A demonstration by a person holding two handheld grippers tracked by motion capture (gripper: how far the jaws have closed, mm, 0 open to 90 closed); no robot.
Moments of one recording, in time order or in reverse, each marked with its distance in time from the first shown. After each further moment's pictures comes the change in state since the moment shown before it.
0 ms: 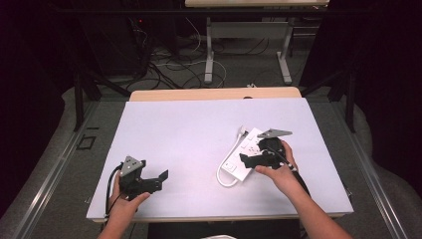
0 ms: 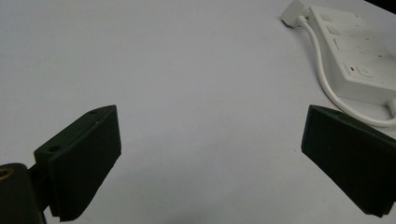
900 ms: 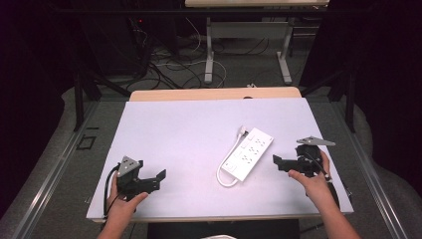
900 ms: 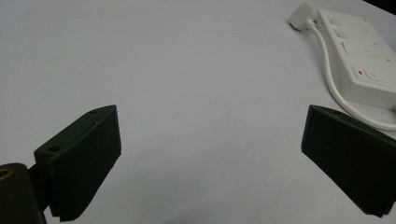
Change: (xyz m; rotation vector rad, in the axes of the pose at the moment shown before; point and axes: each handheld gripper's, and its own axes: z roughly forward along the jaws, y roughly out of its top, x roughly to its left) left arm 0.003 -0.001 -0.004 -0.006 0.021 -0.016; right arm -0.065 -0.042 -0.052 -0.050 -0.138 0.164
